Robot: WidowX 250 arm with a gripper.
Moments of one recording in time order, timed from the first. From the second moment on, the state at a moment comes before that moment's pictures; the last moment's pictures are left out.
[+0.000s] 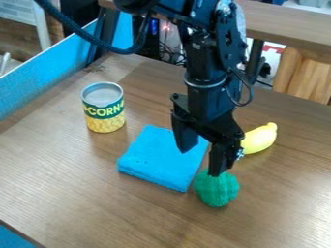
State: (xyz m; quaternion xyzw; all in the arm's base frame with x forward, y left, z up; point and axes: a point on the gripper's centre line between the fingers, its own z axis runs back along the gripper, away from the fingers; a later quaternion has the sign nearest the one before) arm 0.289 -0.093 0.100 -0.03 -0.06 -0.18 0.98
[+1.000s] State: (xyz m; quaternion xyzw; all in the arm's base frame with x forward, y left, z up) arm 0.322 -0.097 0.062 -0.09 0.02 -0.15 0.98
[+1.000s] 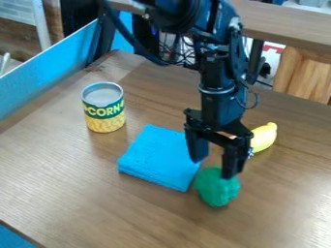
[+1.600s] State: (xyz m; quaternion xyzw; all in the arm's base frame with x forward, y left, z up) arm 0.328 -0.112 0.041 -0.13 0.05 -0.14 0.98
